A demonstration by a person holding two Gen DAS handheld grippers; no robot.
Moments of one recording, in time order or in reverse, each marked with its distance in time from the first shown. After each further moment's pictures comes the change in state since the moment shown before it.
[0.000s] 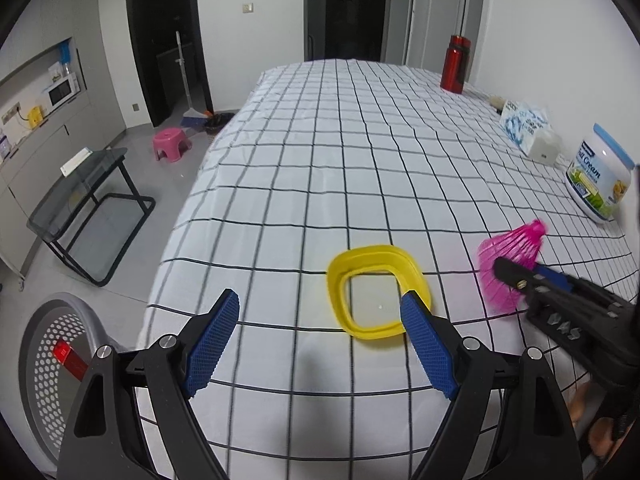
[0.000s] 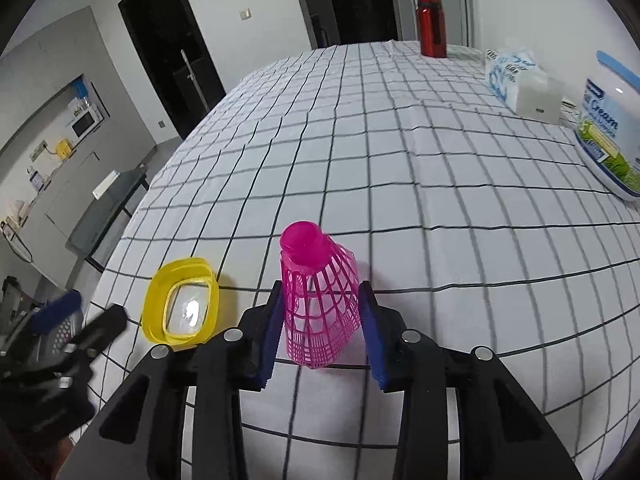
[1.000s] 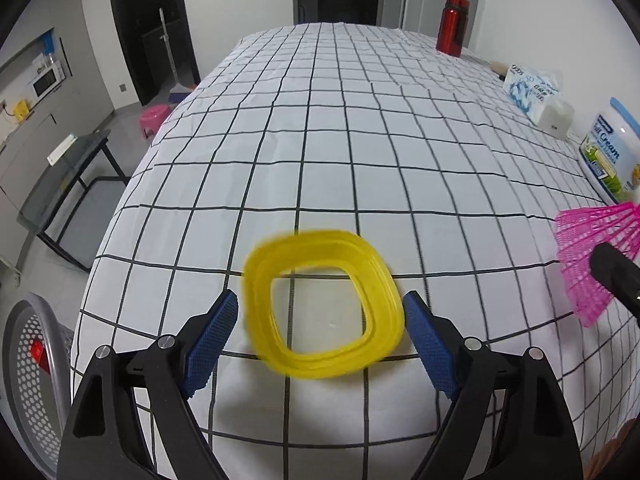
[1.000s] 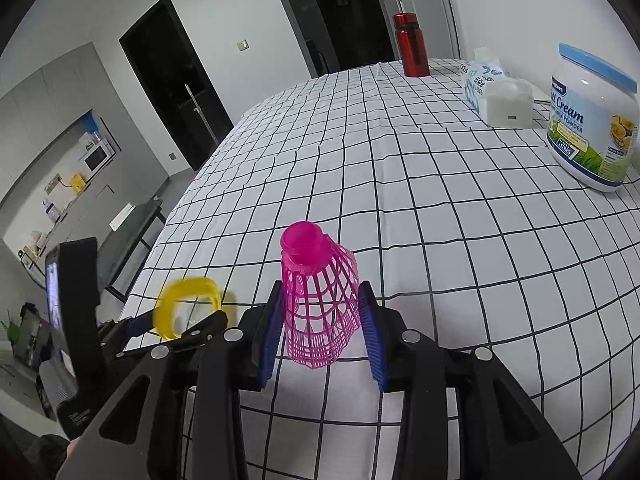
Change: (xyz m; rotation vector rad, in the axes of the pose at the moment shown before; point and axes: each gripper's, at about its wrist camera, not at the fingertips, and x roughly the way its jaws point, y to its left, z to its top) left arm 0.058 -0.037 0.008 0.011 0.114 -0.001; right arm -0.043 -0.034 0.001 0.062 -0.078 0.070
